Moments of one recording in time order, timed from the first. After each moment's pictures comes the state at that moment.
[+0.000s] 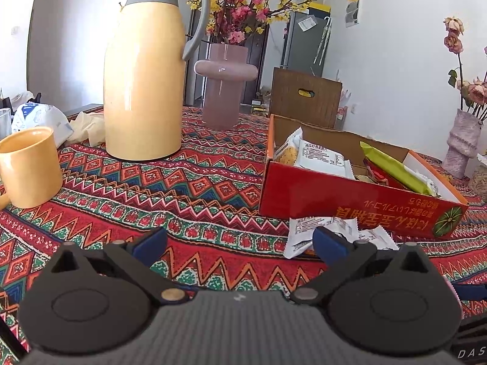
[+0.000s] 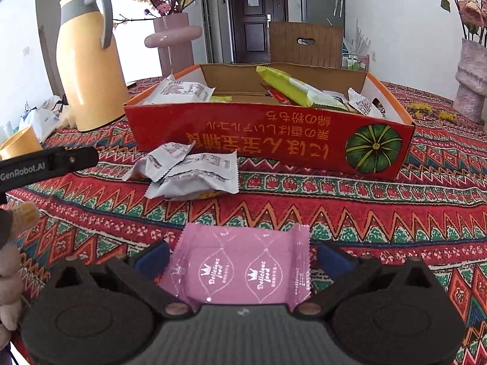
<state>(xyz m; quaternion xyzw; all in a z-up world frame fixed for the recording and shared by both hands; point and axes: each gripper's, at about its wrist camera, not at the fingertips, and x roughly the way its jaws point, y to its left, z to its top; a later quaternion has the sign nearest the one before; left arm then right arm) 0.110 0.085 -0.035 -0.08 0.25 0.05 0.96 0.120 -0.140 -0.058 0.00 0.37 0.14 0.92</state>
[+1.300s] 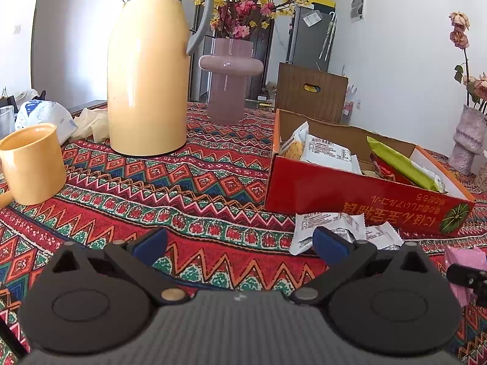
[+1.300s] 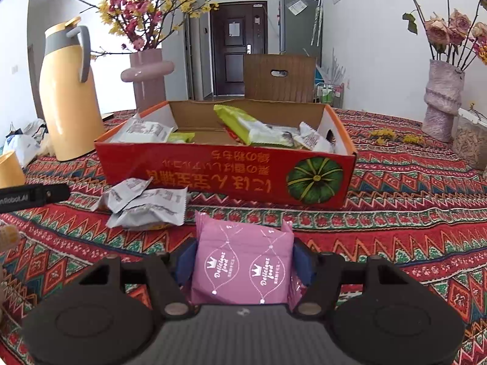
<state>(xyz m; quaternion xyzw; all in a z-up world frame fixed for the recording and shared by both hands) 0.113 0.084 -0.037 -0.07 0.26 0.06 0.96 0.117 -0.188 -0.041 0.01 0.30 0.09 0.95</state>
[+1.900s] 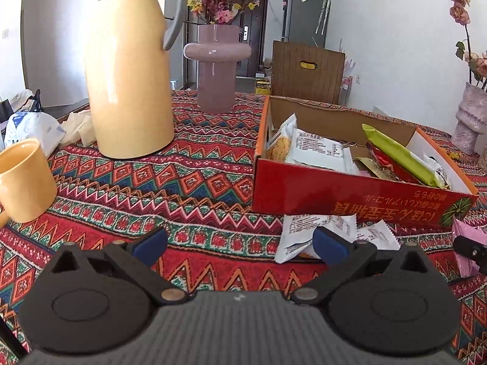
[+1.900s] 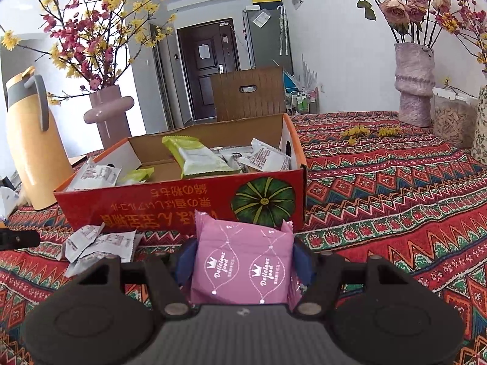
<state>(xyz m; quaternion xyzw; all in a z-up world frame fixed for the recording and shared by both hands) 0.142 0.066 -0.018 -0.04 0.31 0.05 0.95 0.141 -0.228 -0.052 0.08 0.27 0.06 0.96</state>
